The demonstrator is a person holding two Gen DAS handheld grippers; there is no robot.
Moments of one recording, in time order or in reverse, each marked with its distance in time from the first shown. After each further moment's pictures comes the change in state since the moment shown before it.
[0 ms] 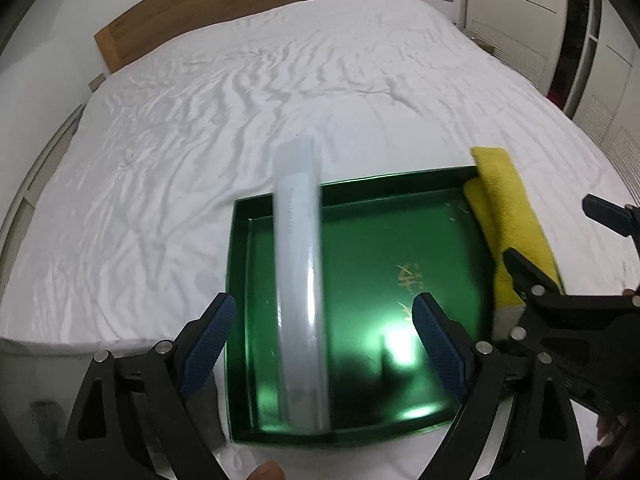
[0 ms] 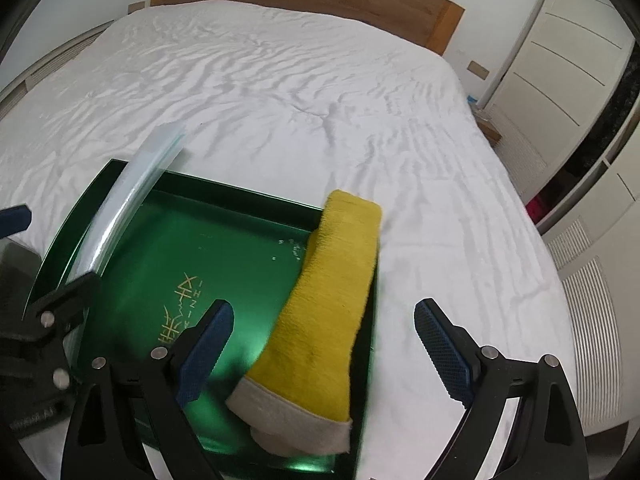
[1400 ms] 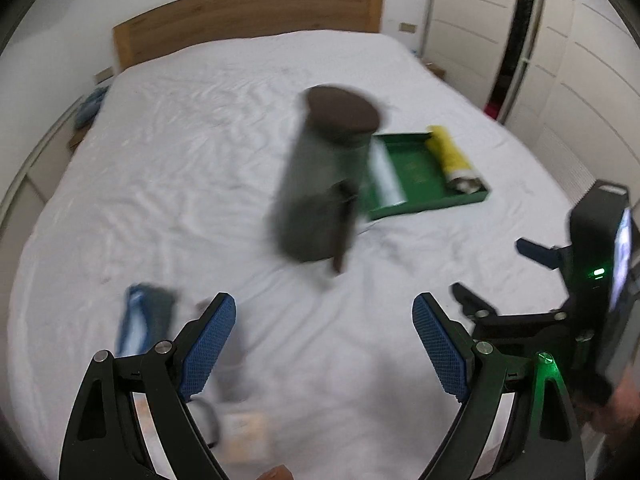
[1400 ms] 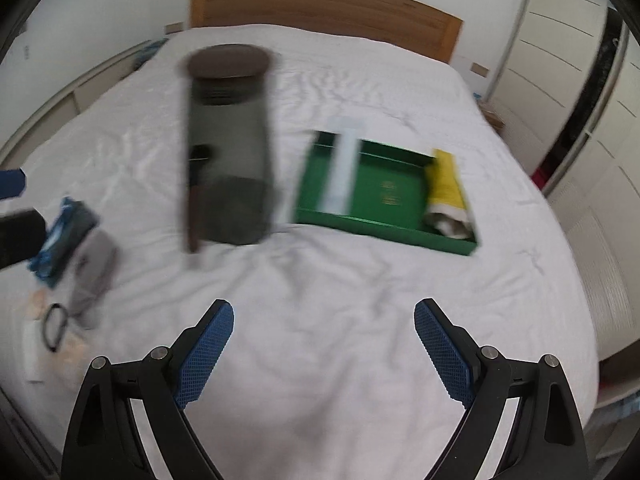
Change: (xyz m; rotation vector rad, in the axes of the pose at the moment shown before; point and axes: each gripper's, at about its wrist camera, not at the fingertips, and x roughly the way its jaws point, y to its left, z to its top) left arm -0.239 0.238 -0.207 0.027 -0.061 -0.169; right arm -0.314 0.234 -0.129 0.061 -0.034 0.107
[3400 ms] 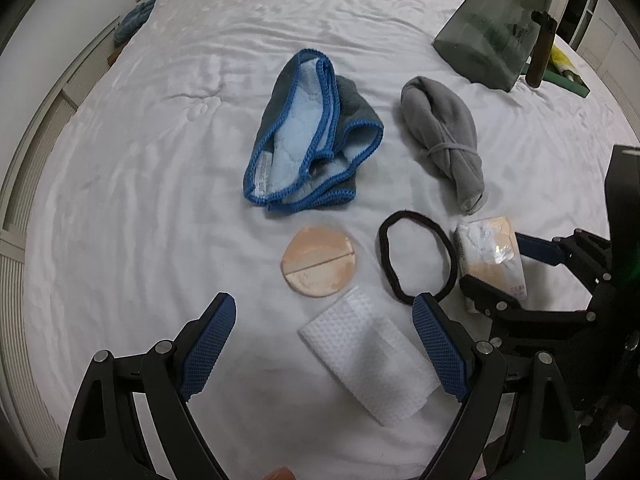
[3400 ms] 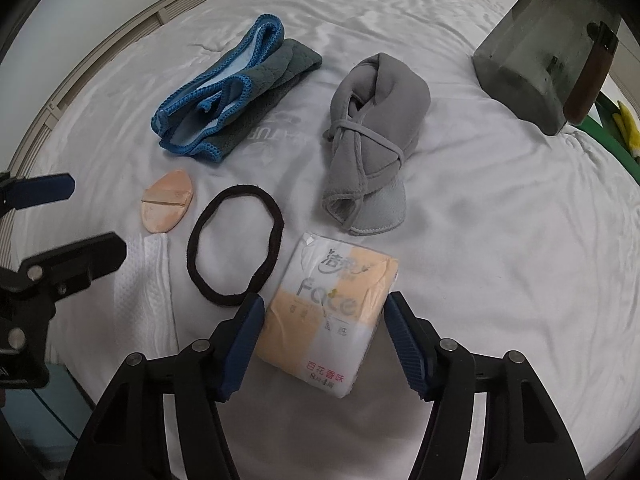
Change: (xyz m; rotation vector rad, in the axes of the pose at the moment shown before) left arm 0.045 0.186 -0.178 -0.034 0.302 0.114; right arm 0.101 0.249 -0.074 -0.065 0.259 0.301
